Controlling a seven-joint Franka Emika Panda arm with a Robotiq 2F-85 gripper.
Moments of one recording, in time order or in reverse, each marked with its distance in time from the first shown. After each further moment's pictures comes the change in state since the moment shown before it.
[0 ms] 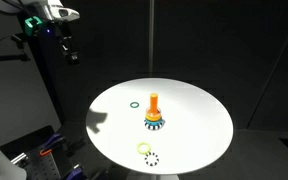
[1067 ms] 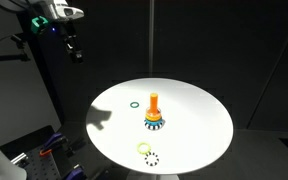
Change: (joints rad) arm 0.005 0.057 -0.027 0.044 0.000 0.032 0.014
